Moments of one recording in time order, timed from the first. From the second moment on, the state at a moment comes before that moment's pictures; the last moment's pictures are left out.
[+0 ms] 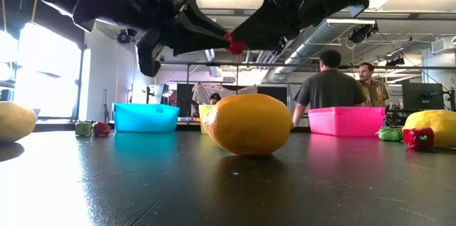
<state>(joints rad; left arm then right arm) -0.16 1.56 0.60 0.72 -0.22 0.95 0.05 1.56 0.86 0.25 -0.02 0.09</state>
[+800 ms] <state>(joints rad) 0.29 1.46 0.60 0.44 -0.16 0.50 0.05 1.48 0.86 0.05 0.26 0.06</state>
